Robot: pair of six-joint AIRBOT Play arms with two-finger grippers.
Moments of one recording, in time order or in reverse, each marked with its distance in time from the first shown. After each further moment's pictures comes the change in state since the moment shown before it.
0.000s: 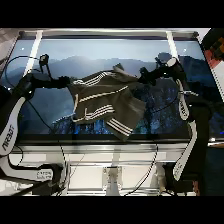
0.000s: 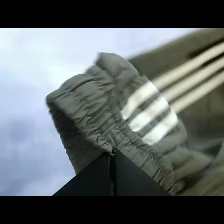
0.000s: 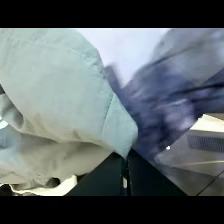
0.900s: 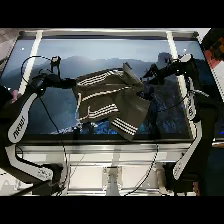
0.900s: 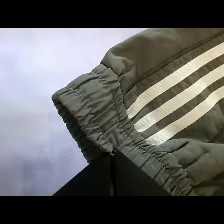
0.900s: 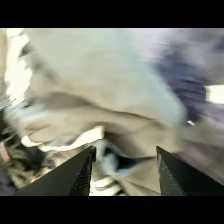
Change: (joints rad) left arm -0.047 -0.130 0.064 0.153 -0.090 -0.003; right arm -0.077 0.032 0.047 0.110 0.175 0.022
